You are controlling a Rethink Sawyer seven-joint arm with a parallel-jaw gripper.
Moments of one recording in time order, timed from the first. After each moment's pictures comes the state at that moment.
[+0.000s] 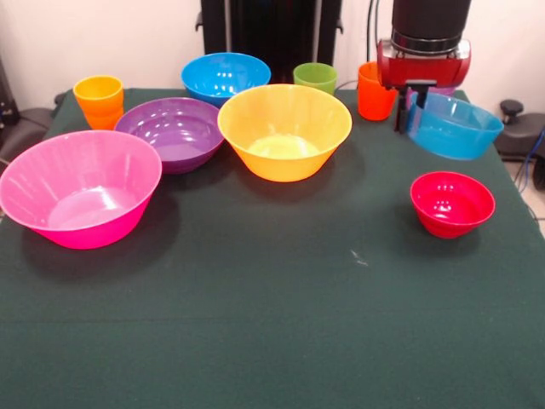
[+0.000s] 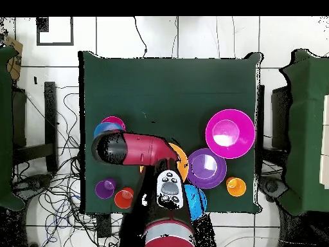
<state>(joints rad) -0.04 -0.69 0.02 1.81 0.10 0.41 1.77</state>
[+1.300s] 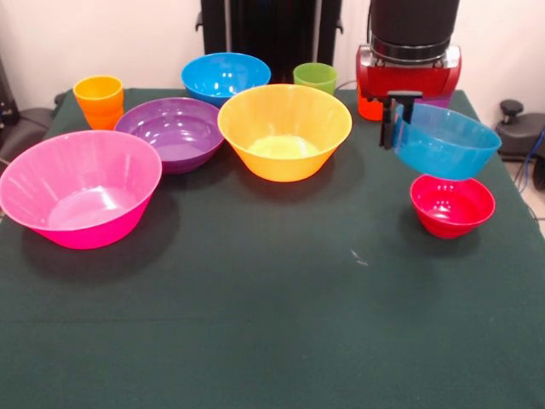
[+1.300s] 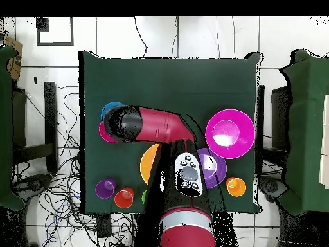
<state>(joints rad) -0.11 -0.65 0.03 1.61 0.10 0.58 1.77</state>
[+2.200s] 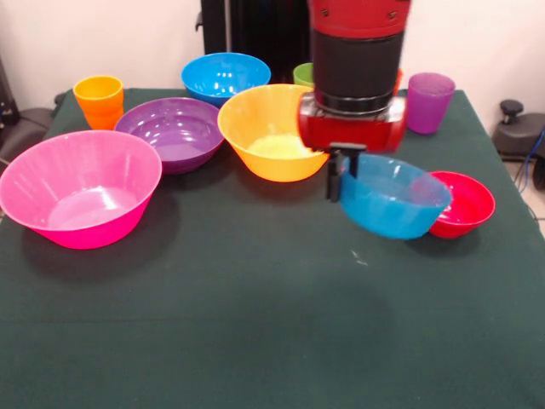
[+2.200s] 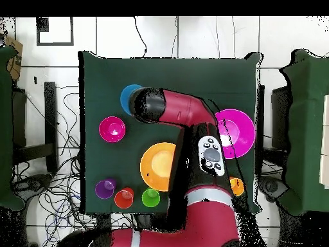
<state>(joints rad) -0.19 -0.54 0.03 1.43 0.05 0.58 1.77</state>
